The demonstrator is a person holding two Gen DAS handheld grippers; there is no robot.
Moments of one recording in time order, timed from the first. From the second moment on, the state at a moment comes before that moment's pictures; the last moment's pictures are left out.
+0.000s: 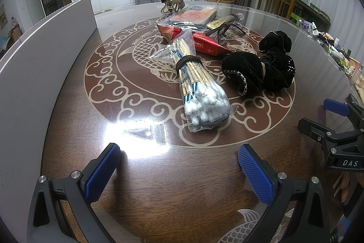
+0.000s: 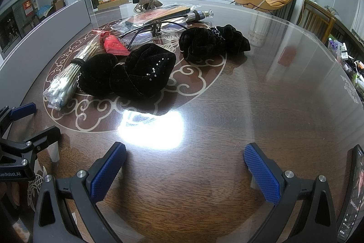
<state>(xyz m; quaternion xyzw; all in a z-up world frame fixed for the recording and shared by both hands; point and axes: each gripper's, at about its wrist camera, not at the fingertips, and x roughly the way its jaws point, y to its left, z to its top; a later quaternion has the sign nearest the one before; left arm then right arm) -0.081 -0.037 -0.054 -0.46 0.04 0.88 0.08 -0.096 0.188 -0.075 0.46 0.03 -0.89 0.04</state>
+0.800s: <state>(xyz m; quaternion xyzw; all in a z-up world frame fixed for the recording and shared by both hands) -0.081 -0.037 -0.055 -0.46 0.04 0.88 0.08 -0.096 0.189 -0.075 0.46 0.03 -0.89 0.04</state>
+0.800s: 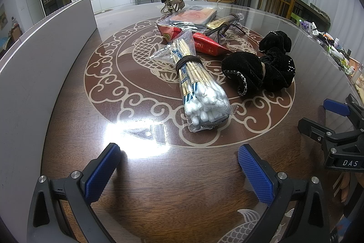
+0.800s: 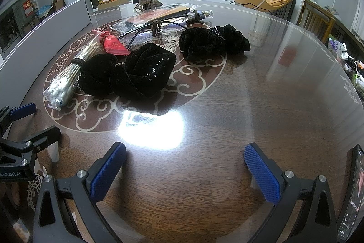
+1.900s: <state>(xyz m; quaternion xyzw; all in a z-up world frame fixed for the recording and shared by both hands) -0.124 -0.063 -0.042 -0.46 0.01 0.89 0.06 -0.098 0.188 -0.077 0.46 0.03 -0.89 0.04</state>
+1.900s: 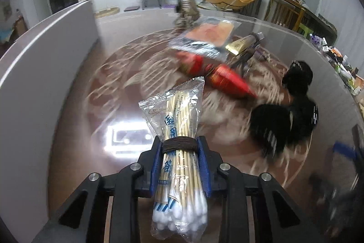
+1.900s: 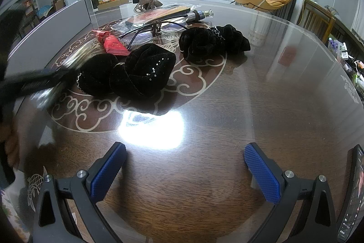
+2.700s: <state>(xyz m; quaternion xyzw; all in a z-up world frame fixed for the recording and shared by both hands) -0.102 -0.095 -0.053 -0.46 0.01 0.89 0.02 -0.098 0.188 -0.077 0.46 0.03 -0.89 0.04</state>
